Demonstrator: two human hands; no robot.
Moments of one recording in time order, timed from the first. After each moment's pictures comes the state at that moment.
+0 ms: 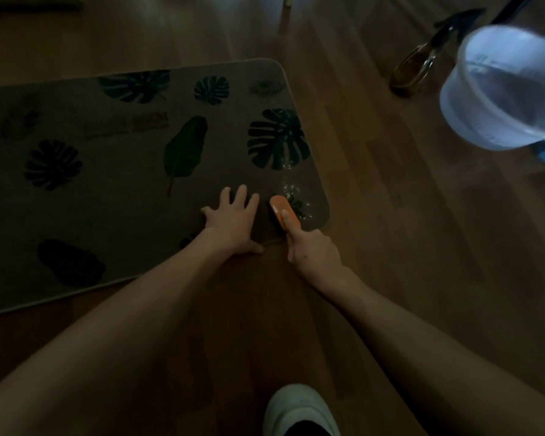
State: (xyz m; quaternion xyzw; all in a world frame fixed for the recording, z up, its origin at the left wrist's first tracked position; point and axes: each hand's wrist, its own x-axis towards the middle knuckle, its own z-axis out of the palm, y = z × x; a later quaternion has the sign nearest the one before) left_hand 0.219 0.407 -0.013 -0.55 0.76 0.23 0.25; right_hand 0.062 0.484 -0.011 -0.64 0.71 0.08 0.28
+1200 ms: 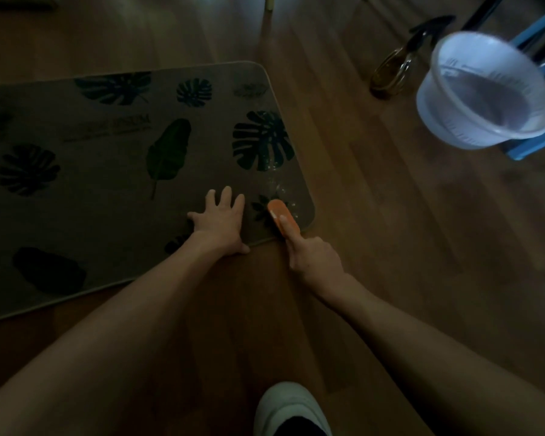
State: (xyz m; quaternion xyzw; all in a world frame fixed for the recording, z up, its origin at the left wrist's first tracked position) left_hand 0.213 0.409 -0.007 -0.57 0.74 0.25 0.24; right_hand 0.040 0.504 -0.007 -0.64 0.71 0.07 0.28
